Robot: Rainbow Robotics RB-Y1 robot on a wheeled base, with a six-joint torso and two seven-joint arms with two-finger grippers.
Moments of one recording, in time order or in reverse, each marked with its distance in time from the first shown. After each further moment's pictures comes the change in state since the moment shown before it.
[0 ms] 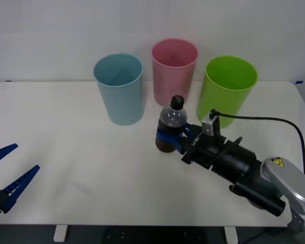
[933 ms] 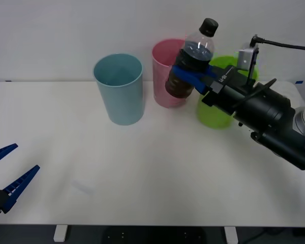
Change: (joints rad) right arm -0.190 -0.092 -0.168 -0.108 0.046 -0.005 -0.381; left arm 0.000 0.000 0.000 0.000 0.000 0.000 0.000
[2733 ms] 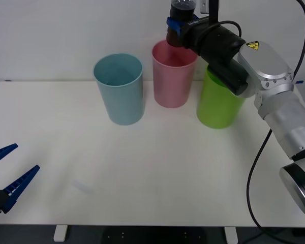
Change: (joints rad) right arm -0.611 0.209 0.036 0.772 0.212 0.287 0.105; left arm 0.000 0.000 0.000 0.000 0.000 0.000 0.000
